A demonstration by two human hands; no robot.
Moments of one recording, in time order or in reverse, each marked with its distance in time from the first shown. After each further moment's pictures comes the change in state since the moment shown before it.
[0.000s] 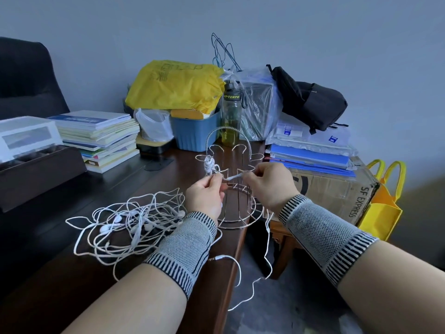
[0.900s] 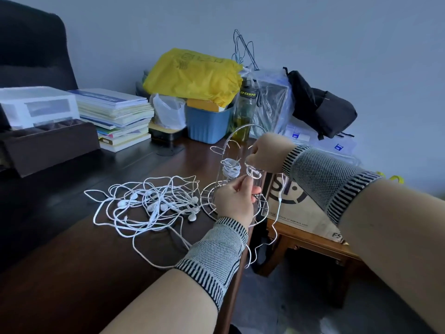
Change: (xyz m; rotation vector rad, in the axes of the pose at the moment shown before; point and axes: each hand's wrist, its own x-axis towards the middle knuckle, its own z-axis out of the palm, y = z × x) left_hand -0.043 -0.010 0.003 -0.100 -0.100 0.010; right_hand 0.024 -0.075 -0.013 -0.667 -0.334 -0.115
